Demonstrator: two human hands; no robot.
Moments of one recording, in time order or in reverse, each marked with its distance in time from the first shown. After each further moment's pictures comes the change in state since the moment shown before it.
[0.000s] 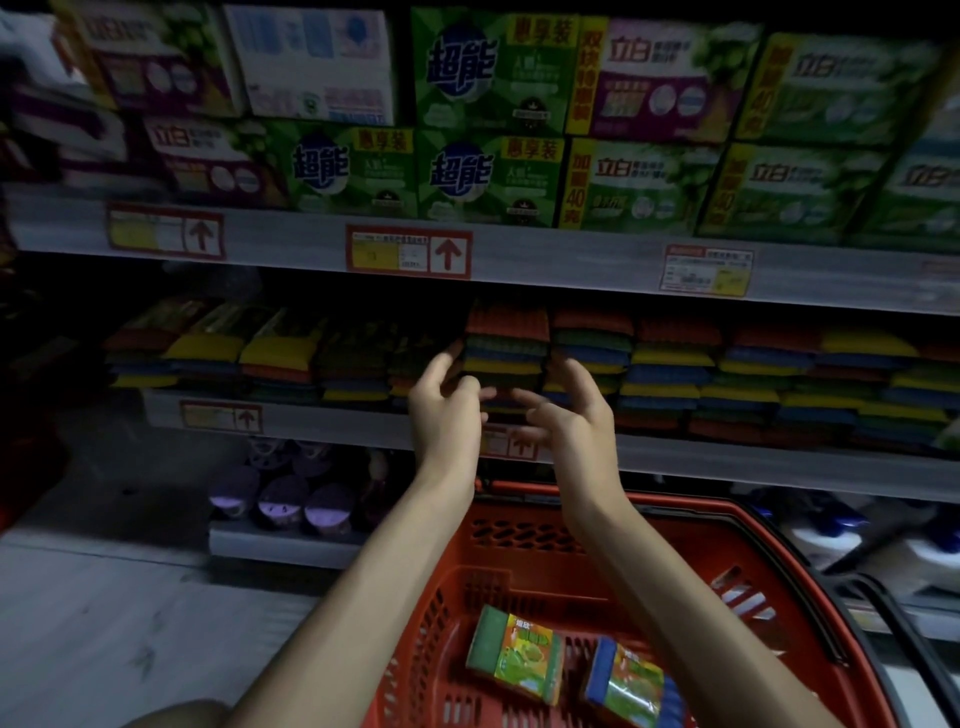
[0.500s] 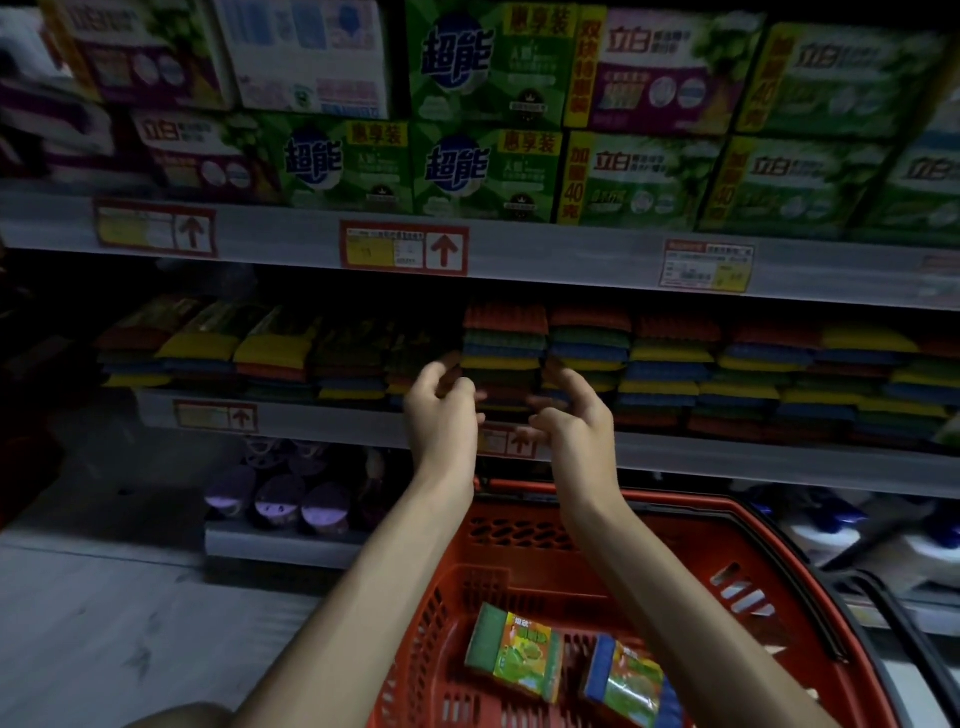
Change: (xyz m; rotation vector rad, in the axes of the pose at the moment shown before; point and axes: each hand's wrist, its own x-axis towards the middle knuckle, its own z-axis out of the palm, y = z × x) left_hand 0.007 -0.008 0.003 -0.014 0.051 -0.062; right_hand 0.012 0.017 -0.004 -0.088 0.098 0.007
